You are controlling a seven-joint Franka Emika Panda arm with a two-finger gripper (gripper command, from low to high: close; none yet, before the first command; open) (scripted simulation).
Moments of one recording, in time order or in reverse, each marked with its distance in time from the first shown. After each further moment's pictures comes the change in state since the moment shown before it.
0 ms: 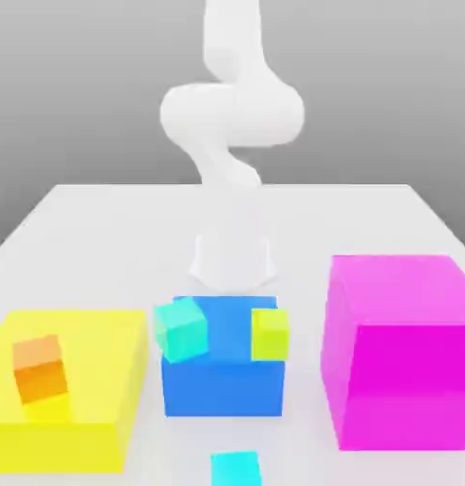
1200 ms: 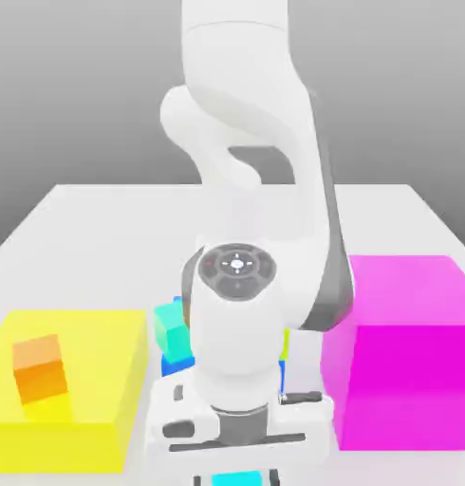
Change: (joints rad) arm 0.004 1.184 0.002 -0.011 0.000 0.461 -0.098
